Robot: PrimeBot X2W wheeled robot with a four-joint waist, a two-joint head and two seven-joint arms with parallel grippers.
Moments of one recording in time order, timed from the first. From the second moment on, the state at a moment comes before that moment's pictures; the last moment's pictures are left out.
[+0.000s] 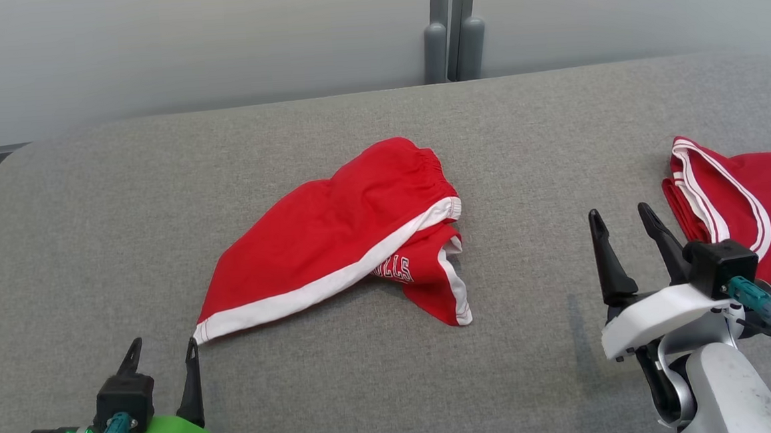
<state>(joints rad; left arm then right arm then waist) -0.22 0.58 -0.77 0.32 -0.67 0.39 -0.26 -0.19 -0.05 0.00 0.25 0.17 0.13 -0.18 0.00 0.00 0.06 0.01</state>
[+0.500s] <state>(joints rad) -0.12 0.52 -0.62 0.11 -0.69 0.39 -0.26 -0.16 -0.05 0.02 0.22 0.17 0.13 -0.15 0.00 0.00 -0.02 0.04</state>
